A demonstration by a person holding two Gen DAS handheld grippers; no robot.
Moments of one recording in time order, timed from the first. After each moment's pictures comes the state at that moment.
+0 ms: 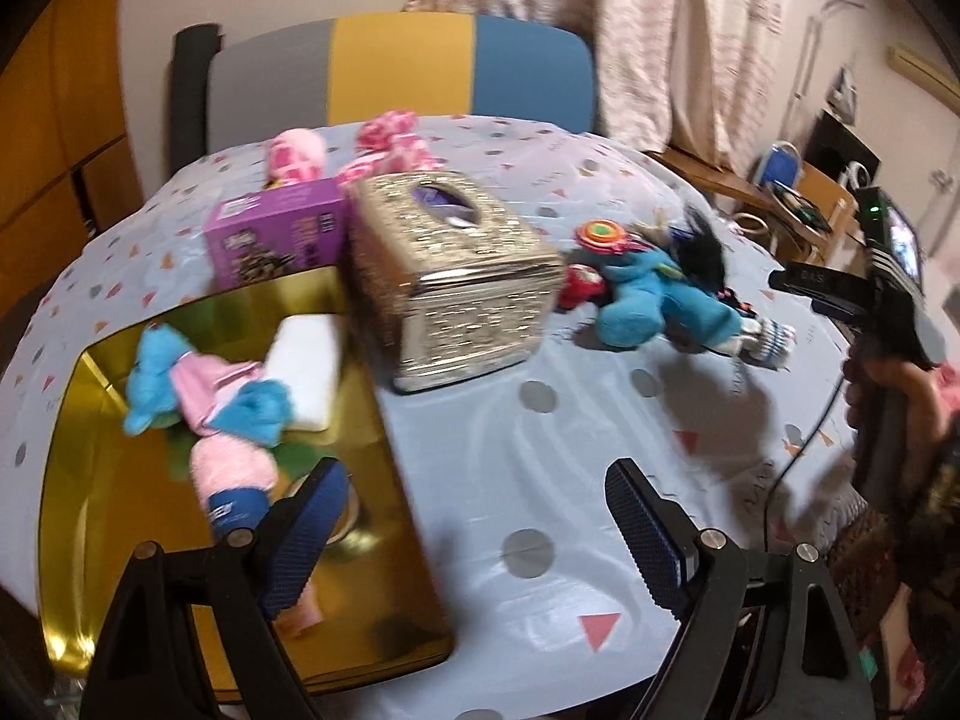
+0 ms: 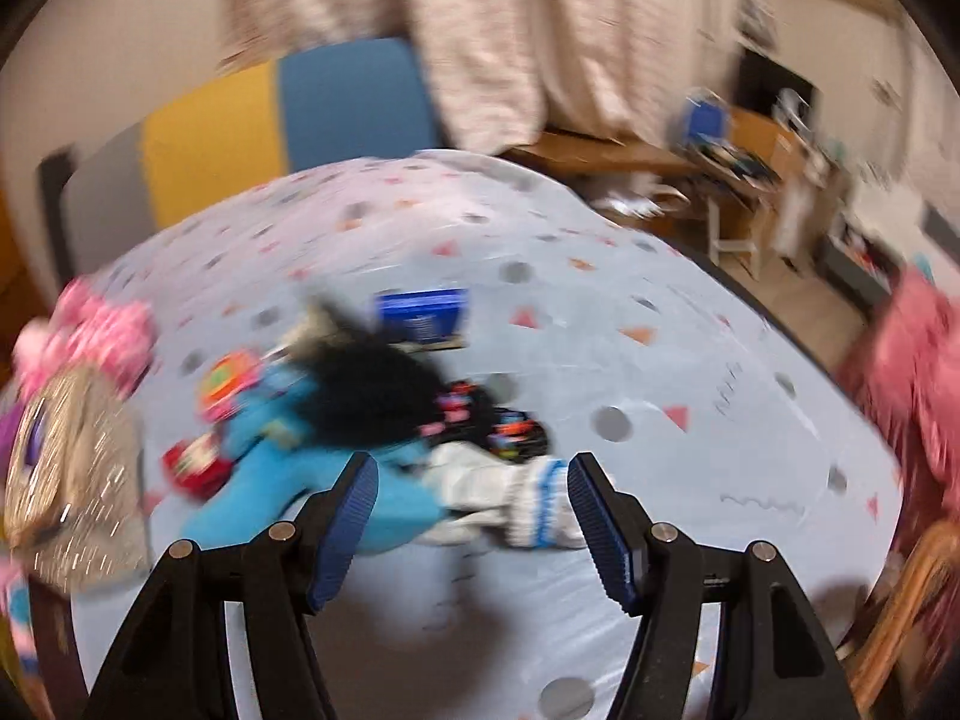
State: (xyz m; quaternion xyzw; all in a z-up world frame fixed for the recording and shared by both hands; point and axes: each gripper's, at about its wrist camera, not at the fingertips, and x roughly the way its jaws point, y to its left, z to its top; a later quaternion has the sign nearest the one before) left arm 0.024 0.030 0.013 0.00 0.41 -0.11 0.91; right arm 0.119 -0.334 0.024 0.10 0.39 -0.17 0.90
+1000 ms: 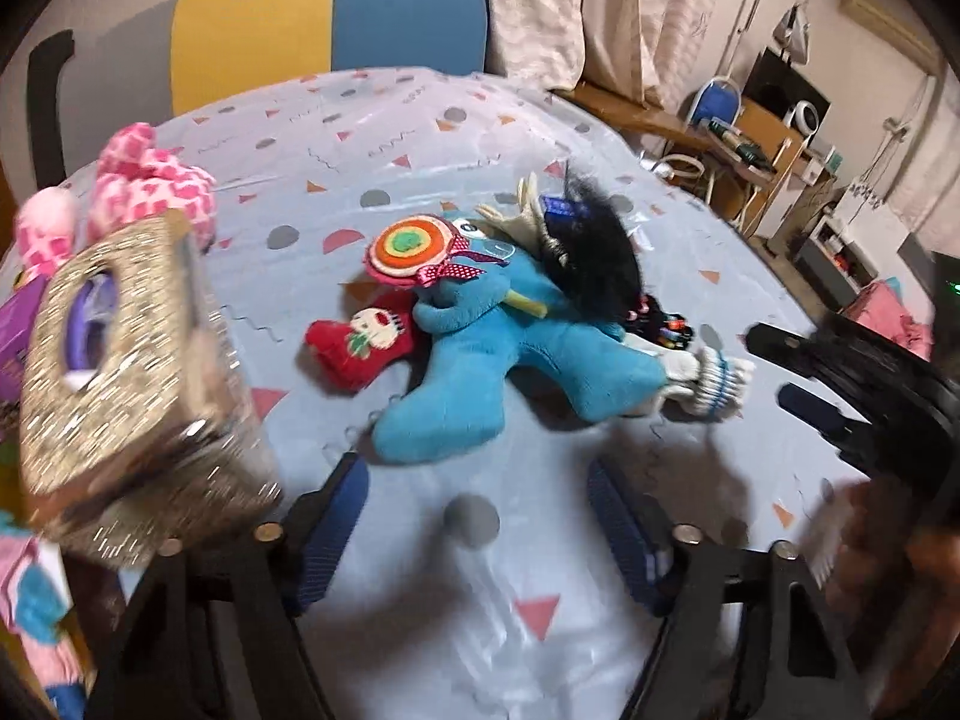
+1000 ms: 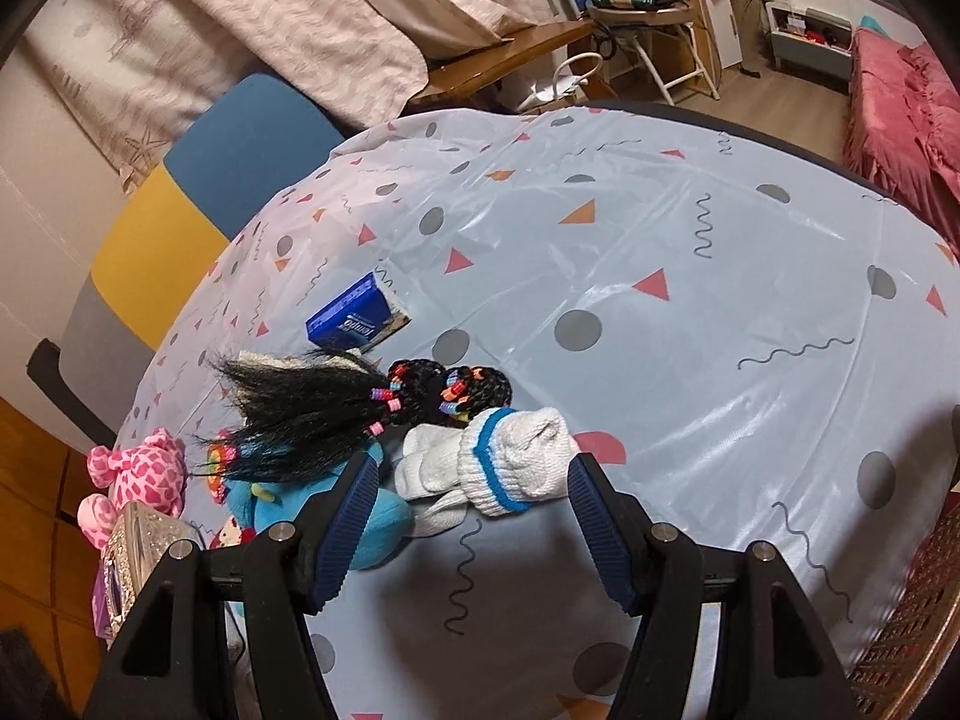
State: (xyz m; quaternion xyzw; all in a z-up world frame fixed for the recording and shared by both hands) left arm 0.154 -0.136 -0.006 0.02 0.46 -0.21 0.86; right arm 0.099 -0.401 -0.001 0.33 0.39 -0.17 0.84
